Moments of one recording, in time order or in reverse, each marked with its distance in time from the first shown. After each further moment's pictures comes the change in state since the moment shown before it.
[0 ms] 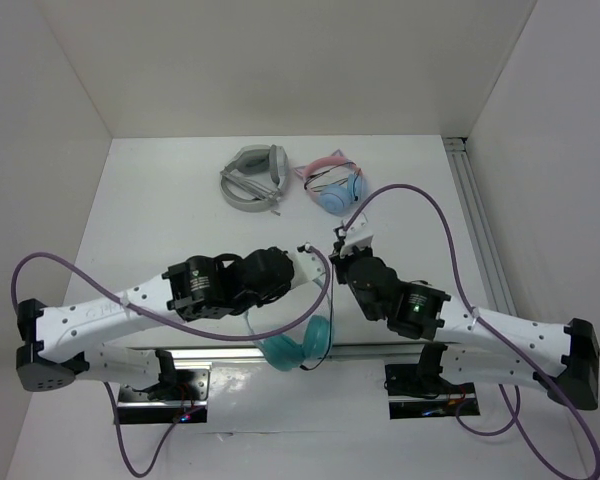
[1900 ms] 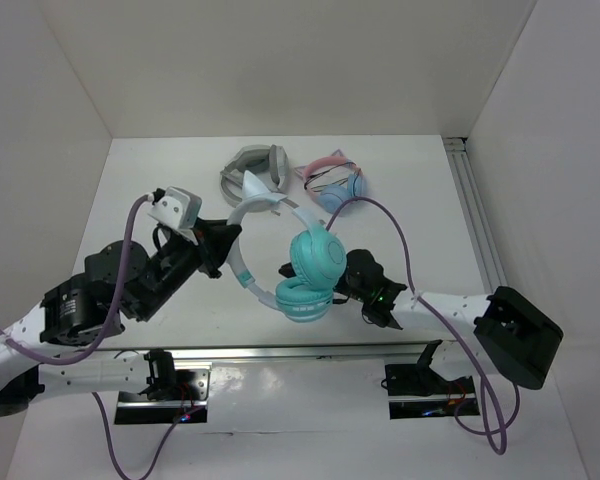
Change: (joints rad) left arm -0.014 -0.442 0.000 0.376 -0.147 -0.327; right arm -0.246 0.363 -0.253 0.818 -0.980 0.109
